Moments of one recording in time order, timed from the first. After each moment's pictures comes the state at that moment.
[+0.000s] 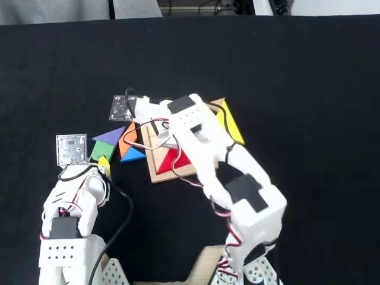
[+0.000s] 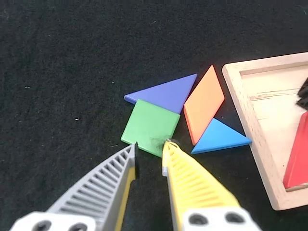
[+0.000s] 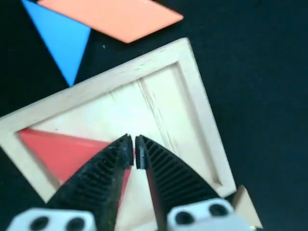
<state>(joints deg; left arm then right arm) -7.7 -87.0 93.8 42.1 -1.1 -28.5 18.9 6.4 57.3 53.8</state>
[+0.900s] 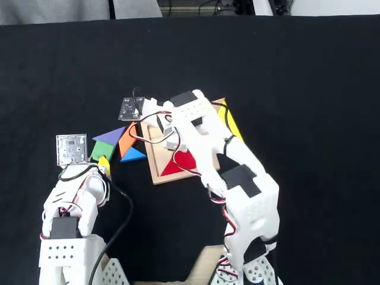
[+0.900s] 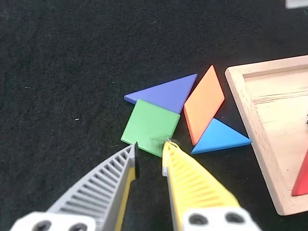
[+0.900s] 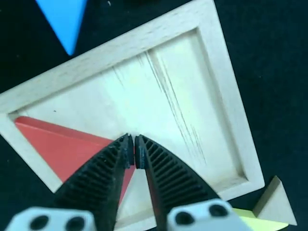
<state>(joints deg) -7.7 -87.0 93.8 42.1 -1.1 -25.8 24.6 1.4 65.3 53.8</state>
